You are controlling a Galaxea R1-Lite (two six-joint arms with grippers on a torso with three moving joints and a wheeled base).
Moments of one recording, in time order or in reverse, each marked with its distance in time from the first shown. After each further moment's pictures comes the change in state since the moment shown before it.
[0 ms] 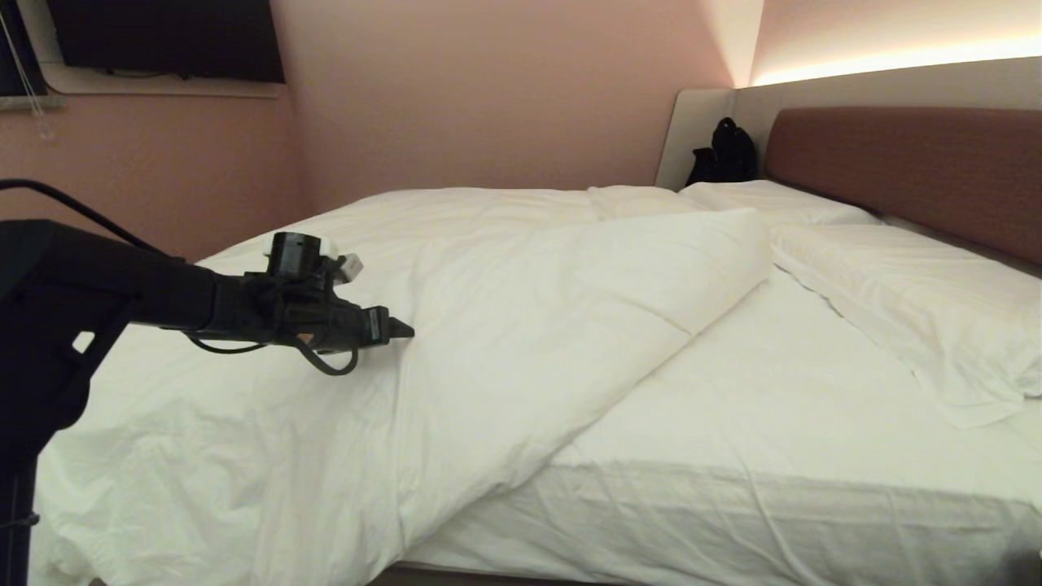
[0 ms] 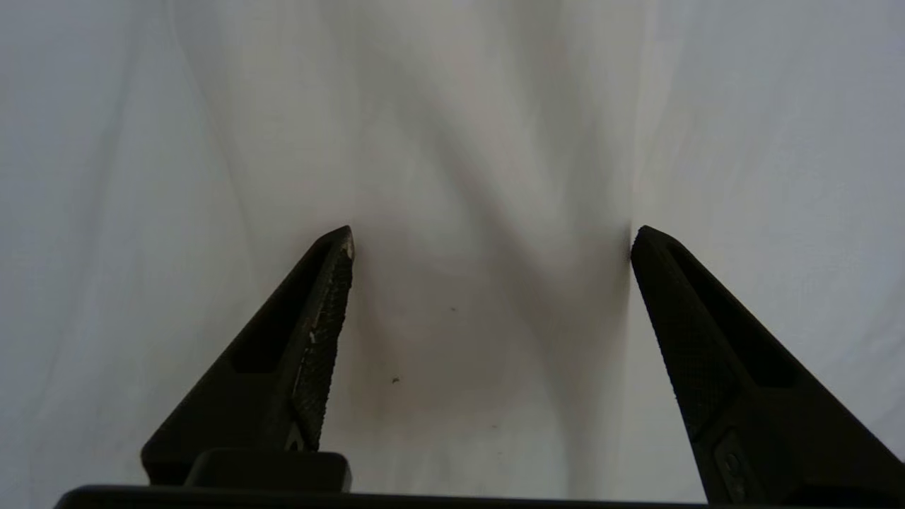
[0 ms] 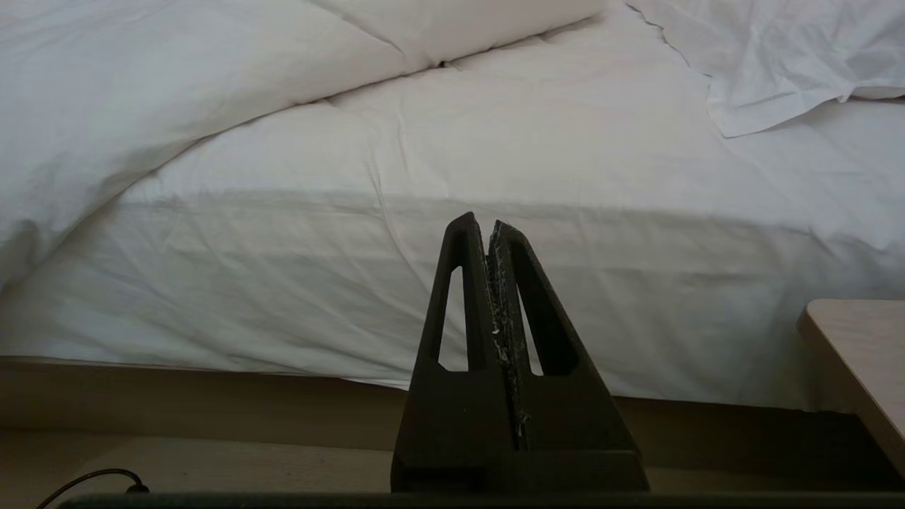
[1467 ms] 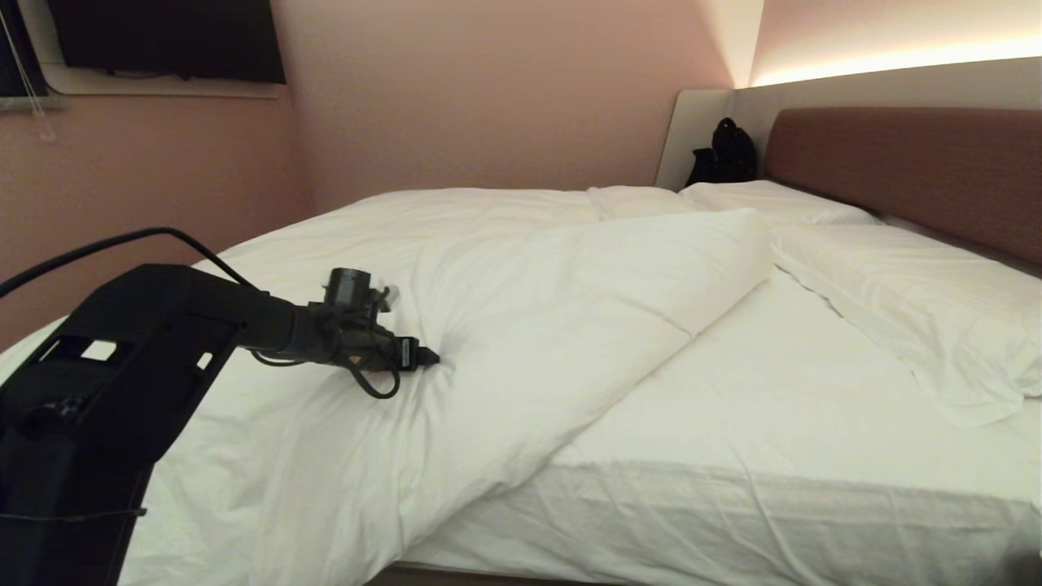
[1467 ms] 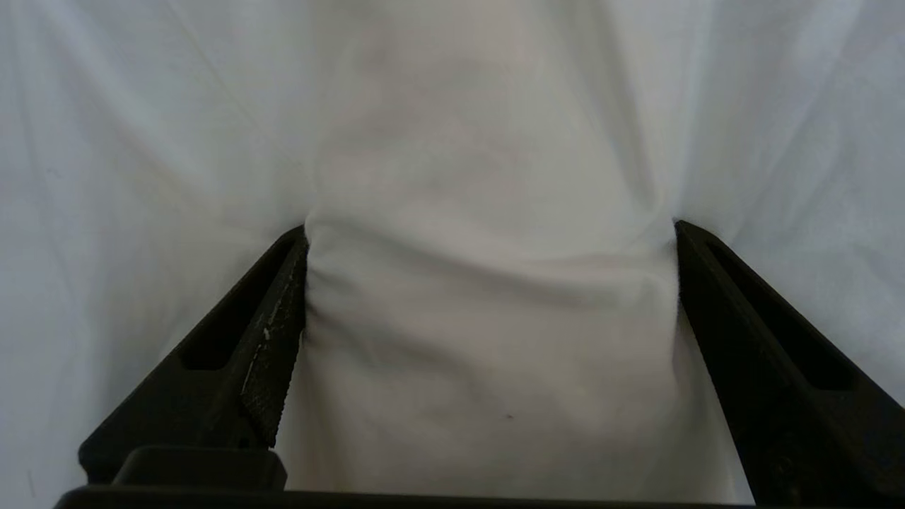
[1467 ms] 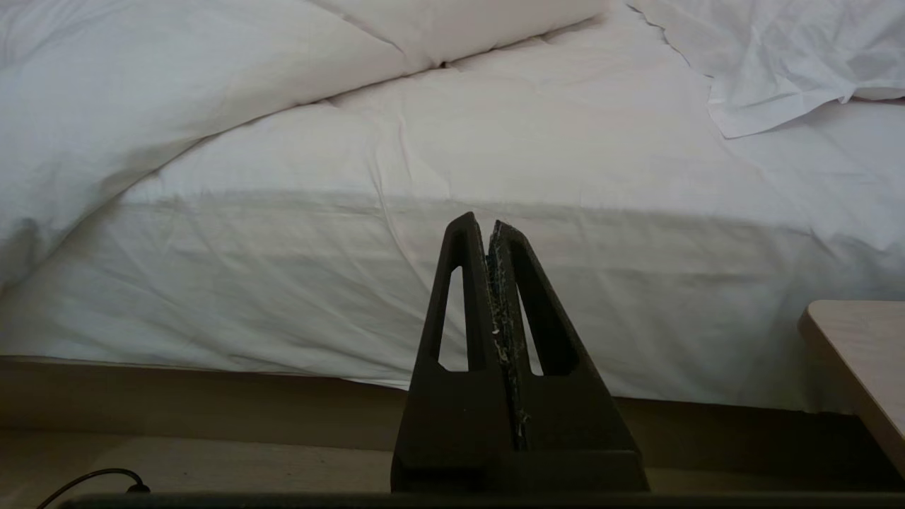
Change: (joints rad) left arm -0.060 0.227 -0.162 0.004 0.110 0.112; right arm 0.000 0.000 0.000 0.000 0.000 0.000
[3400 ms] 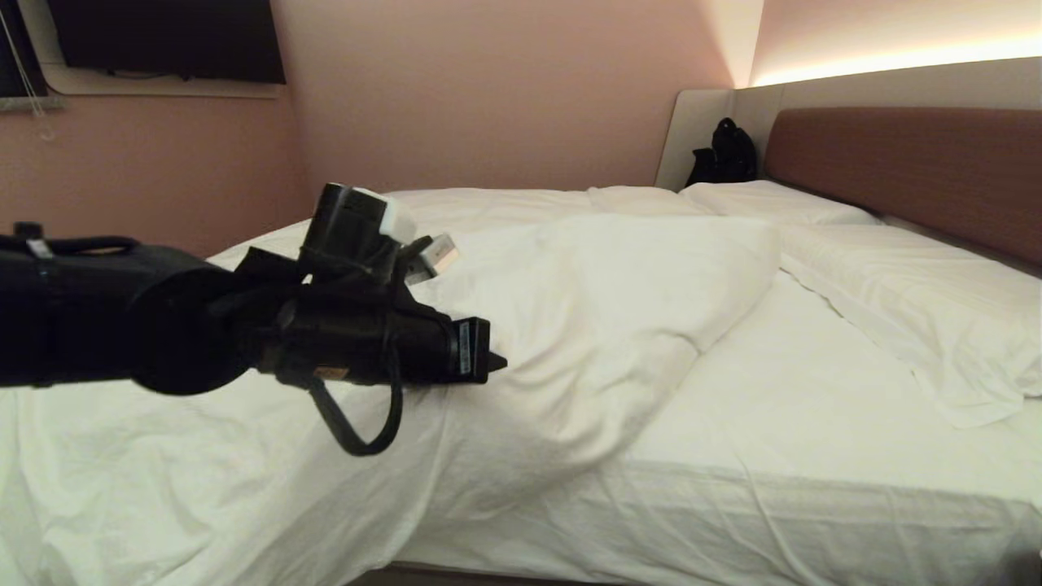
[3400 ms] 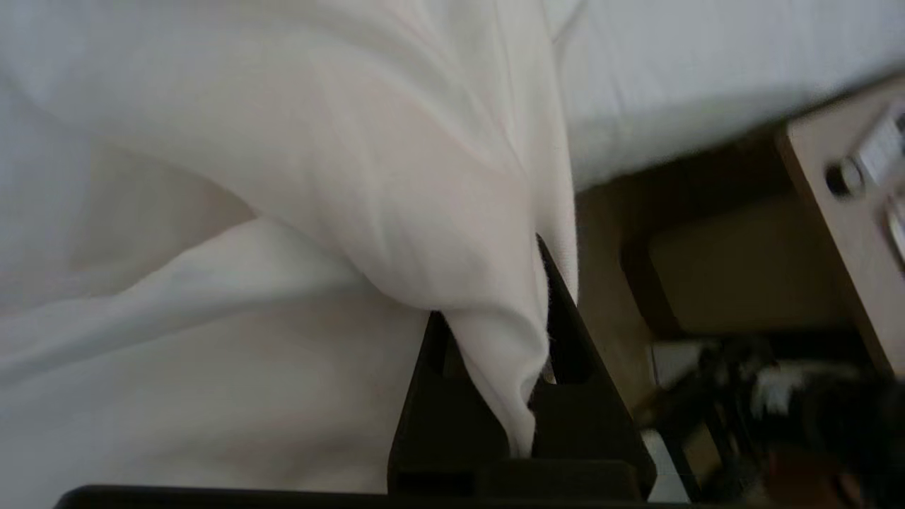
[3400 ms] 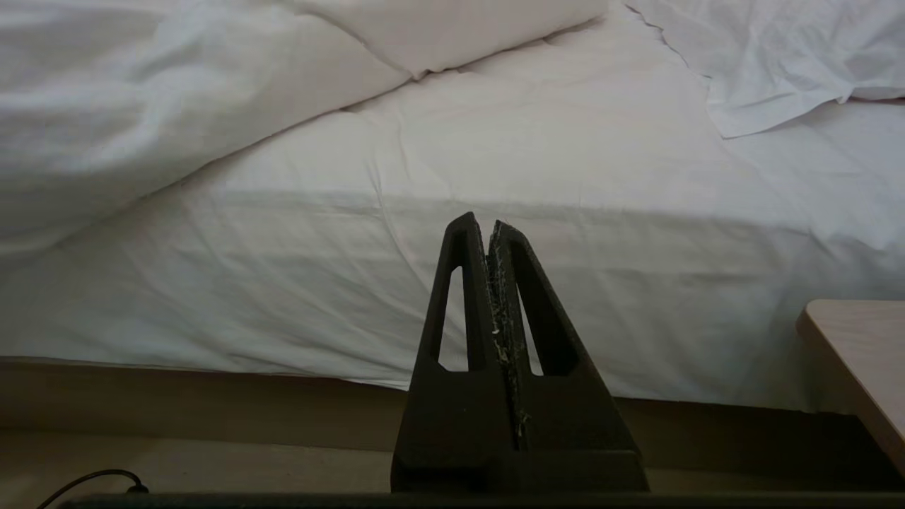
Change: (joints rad) left arm -0.424 -0.683 0.457 0.097 -0.110 -0.328; right arm 0.000 0.000 0.000 0.000 0.000 0.000
